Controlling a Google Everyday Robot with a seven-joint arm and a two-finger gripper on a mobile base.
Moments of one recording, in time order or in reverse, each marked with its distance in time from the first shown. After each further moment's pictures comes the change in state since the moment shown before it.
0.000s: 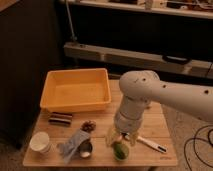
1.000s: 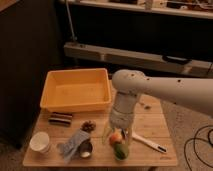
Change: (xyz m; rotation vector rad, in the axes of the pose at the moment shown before) arm -0.019 0.003 0.028 -0.007 0.175 0.115
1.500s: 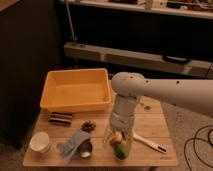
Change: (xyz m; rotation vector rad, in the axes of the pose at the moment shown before) arm 0.009 -0.002 0.008 0.018 0.032 0.029
